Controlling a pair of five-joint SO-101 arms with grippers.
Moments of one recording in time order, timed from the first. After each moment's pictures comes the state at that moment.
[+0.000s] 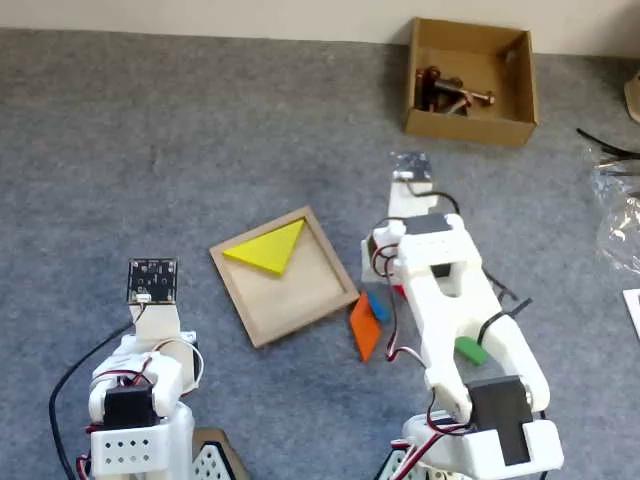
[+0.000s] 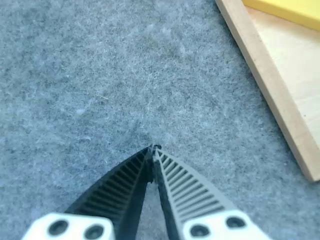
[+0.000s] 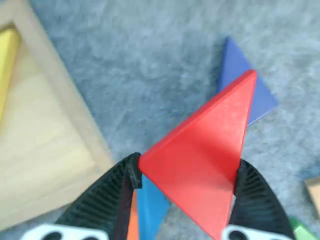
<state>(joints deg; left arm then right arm) -10.8 -103.1 96.0 75.4 2.0 -15.1 -9.0 35.5 56.2 -5.3</state>
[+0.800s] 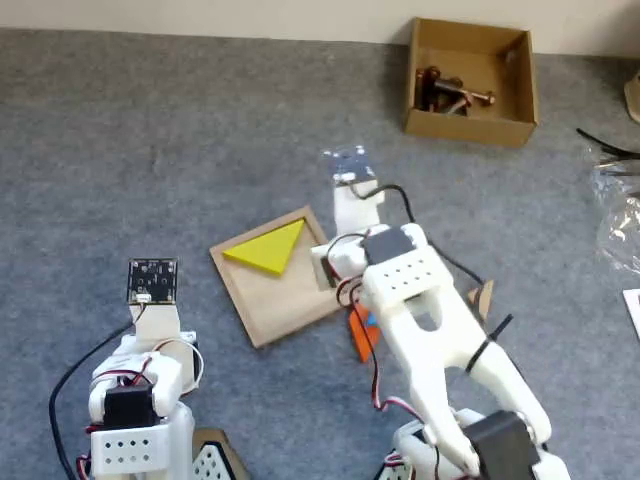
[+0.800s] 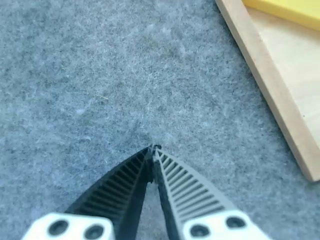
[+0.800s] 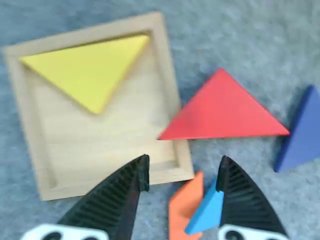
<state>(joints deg) -10.8 -103.1 96.0 75.4 2.0 -29.5 -20.2 35.5 56.7 -5.1</state>
